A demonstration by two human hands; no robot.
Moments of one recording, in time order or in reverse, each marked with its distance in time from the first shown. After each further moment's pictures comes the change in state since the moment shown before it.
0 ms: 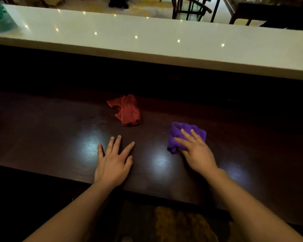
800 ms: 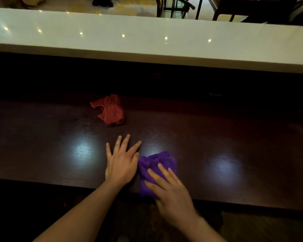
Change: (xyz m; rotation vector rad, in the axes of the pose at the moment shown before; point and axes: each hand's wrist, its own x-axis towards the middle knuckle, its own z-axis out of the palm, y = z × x) left_hand 0.012 0.070 0.018 -0.158 0.046 0.049; right_hand -0.122 -0.058 0.024 -0.005 0.008 -0.201
